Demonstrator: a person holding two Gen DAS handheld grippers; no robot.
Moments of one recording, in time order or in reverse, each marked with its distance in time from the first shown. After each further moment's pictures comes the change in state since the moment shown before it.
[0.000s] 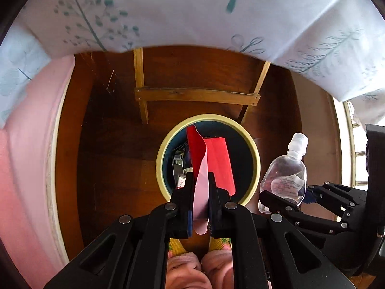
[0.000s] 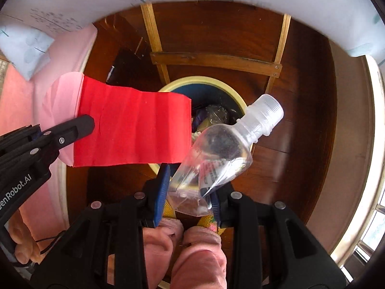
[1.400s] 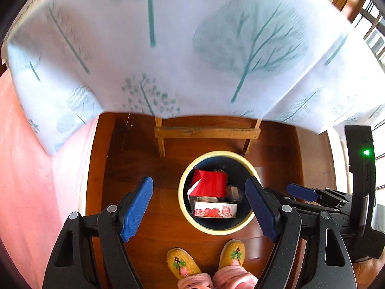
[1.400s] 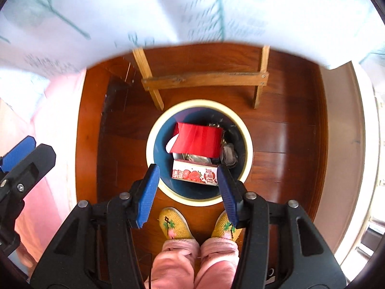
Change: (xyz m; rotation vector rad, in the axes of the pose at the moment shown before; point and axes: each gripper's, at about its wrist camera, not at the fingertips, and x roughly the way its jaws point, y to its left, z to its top) left arm -0.124 0.024 0.007 0.032 -0.209 0.037; right arm -0.053 0.024 0.018 0.197 -0.128 -0.024
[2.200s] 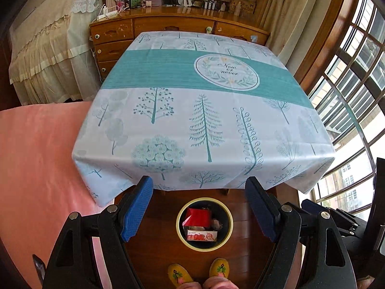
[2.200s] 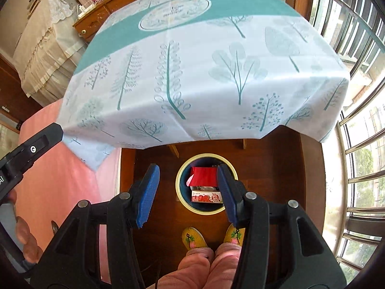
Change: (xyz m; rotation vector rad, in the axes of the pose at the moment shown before) left arm -0.244 -0.035 0.117 0.009 -0.183 -0.010; right arm -0.274 0.015 0.030 0.062 -0.264 0.034
